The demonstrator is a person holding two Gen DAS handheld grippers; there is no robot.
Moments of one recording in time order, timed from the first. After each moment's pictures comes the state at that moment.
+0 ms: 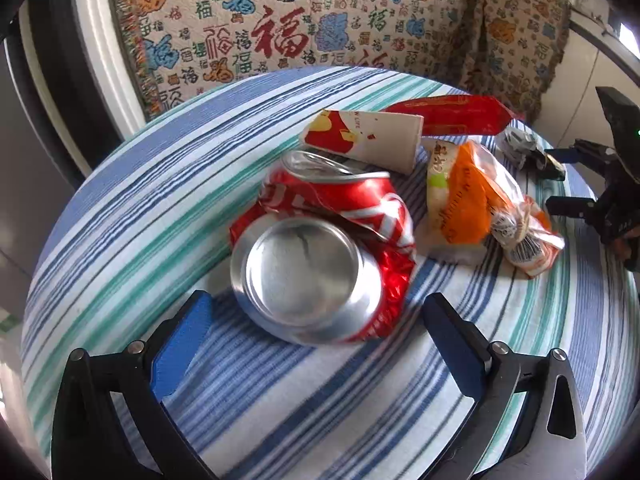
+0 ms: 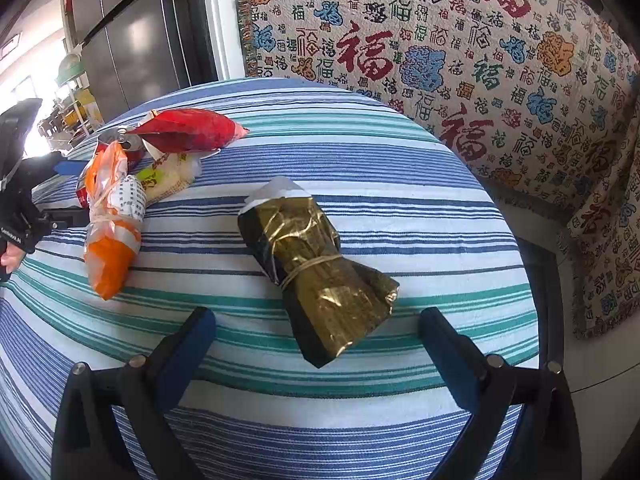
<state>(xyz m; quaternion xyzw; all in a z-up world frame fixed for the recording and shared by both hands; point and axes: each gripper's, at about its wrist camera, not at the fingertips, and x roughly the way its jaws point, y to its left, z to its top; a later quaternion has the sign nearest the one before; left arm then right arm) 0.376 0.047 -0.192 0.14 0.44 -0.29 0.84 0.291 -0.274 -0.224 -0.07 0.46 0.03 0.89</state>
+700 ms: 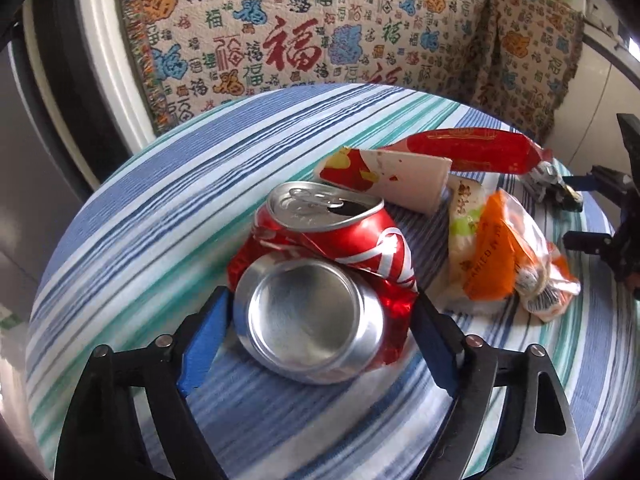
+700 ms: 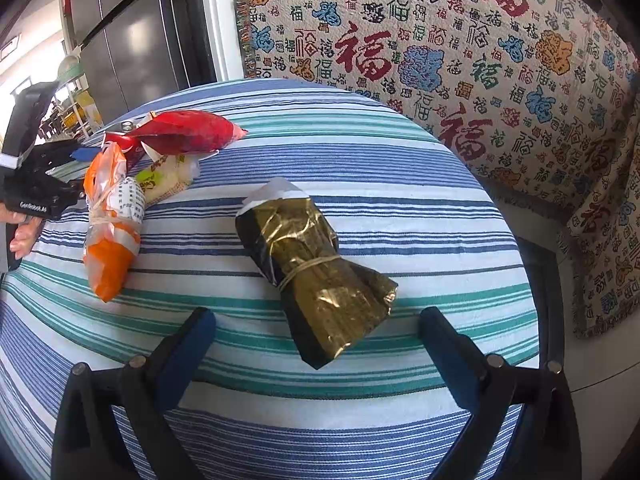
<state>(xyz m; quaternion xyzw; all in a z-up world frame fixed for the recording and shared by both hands) 0.386 0.039 -0.187 0.12 0.42 -0.27 0.86 0.290 -0.275 -0.223 -0.07 0.46 0.03 0.89</state>
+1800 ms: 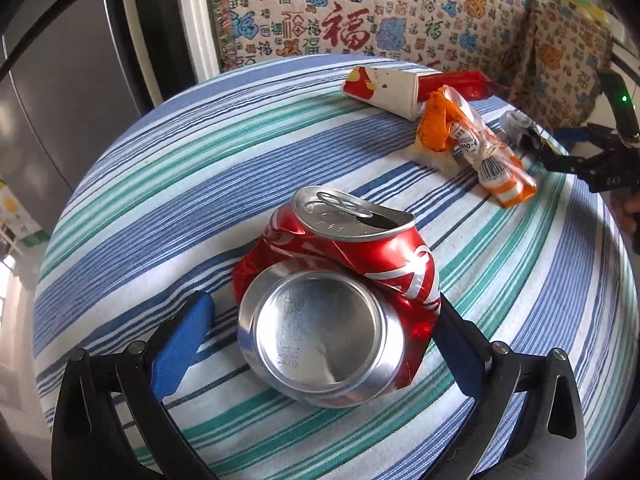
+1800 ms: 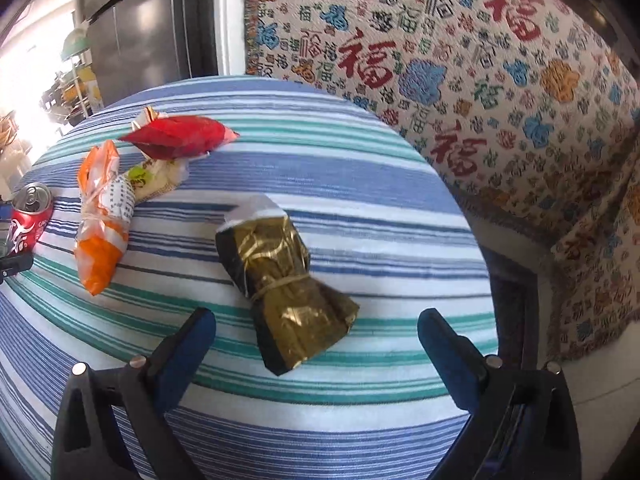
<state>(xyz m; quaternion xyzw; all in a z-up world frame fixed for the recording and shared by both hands) 0.273 0.077 -0.192 0.08 0.45 -0.17 0.87 0.296 -0.277 -0.206 -0.13 0.45 0.03 0.88</state>
